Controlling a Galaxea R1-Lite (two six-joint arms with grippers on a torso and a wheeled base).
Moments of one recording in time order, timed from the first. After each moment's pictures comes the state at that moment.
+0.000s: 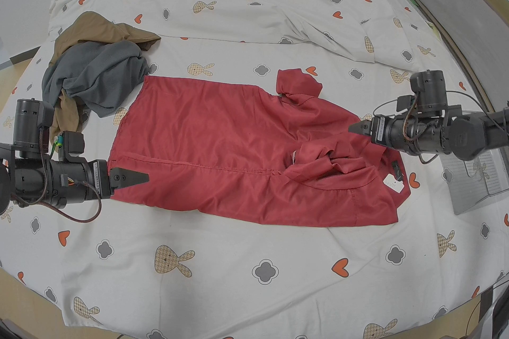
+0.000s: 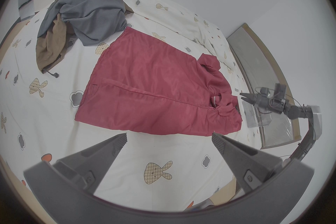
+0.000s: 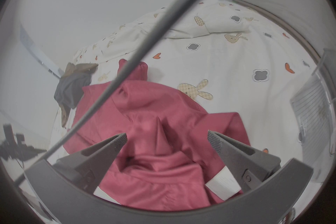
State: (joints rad) left arm -0.11 1.50 -0.84 -0.03 -0.36 -0.23; right arm 0.27 1.90 -1.23 -0.14 0.03 0.36
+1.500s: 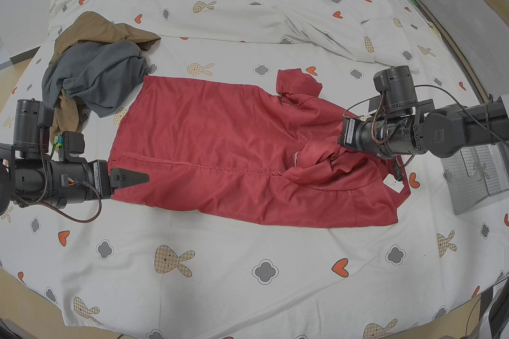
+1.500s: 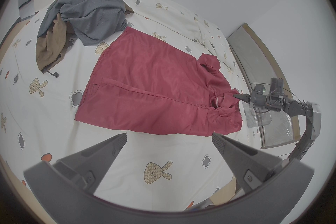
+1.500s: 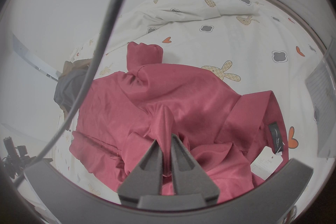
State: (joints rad) left arm -0.11 1.50 -0.84 -0.03 -0.36 -0.23; right arm 0.41 1.98 -1.38 0.00 -0.06 0.49
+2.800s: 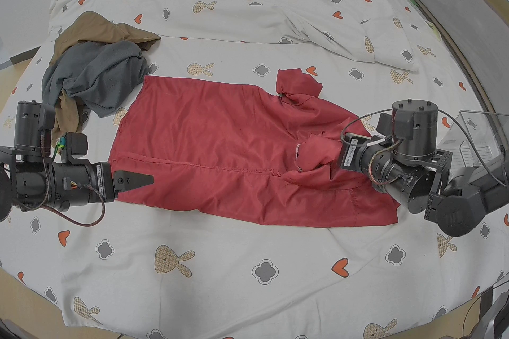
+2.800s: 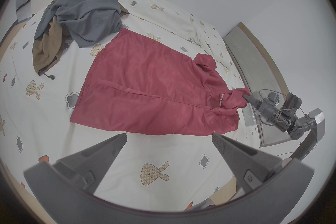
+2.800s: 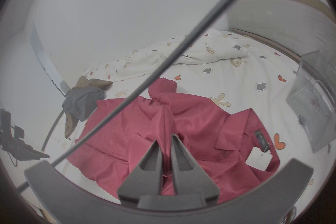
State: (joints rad) left arm -0.14 1.49 -0.82 -0.08 -0.36 -0.23; right arm 0.60 1.82 -0.89 -0.67 -0.41 0.39
